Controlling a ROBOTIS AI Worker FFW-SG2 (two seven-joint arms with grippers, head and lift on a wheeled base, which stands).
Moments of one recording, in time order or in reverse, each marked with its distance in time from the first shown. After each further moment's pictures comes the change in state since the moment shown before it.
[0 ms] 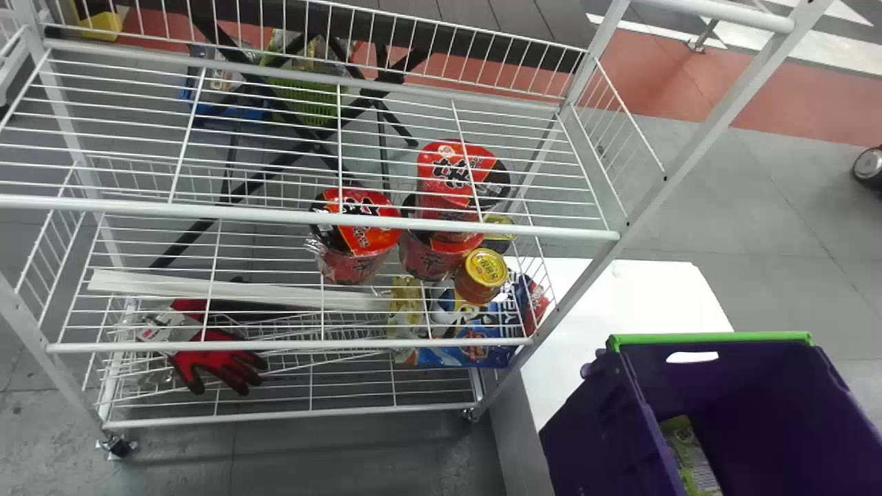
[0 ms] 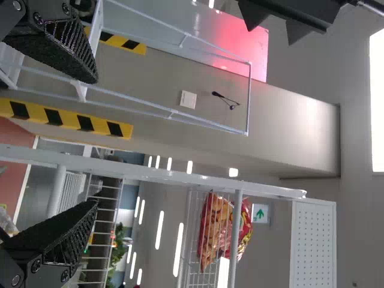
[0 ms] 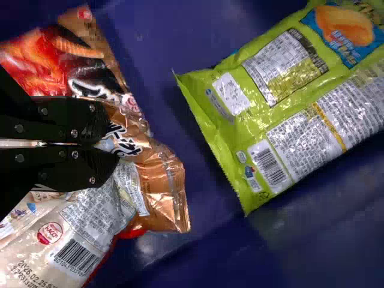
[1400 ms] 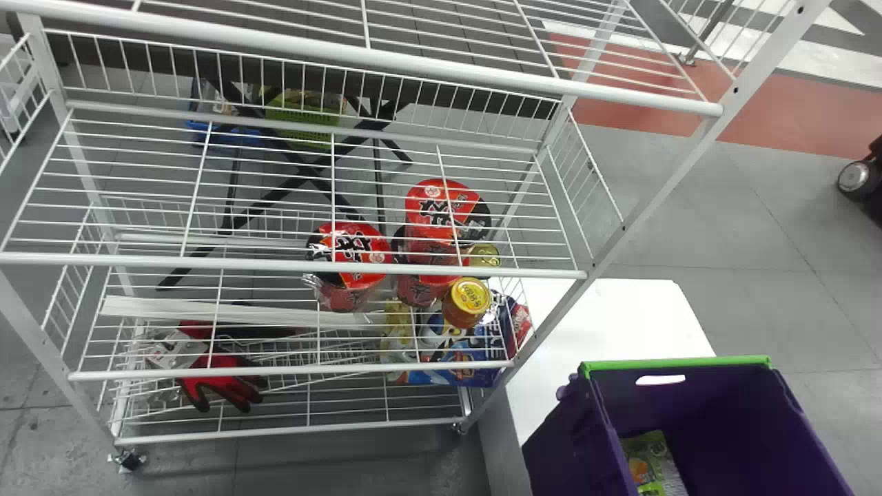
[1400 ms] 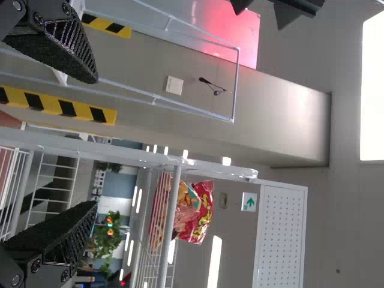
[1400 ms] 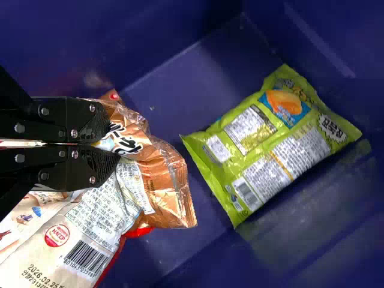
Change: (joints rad) left arm 0.073 0.020 0.000 -0.104 -0.023 0.026 0.000; right arm 0.110 0.056 -0.062 -0.286 -0.087 0.162 0.018
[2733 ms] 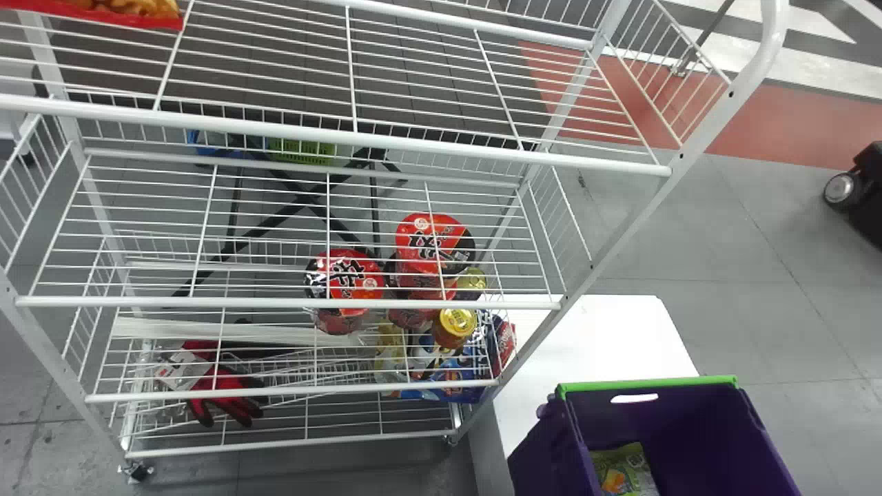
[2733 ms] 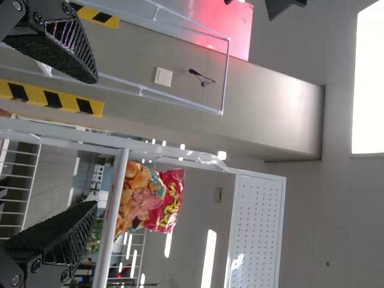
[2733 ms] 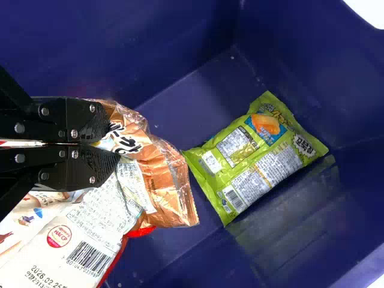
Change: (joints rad) left arm 0.017 -0.002 -0.020 -0.014 -0.029 -0.011 0.012; right arm 0.003 0.004 -0.003 -0.005 -0.010 -0.022 0.000
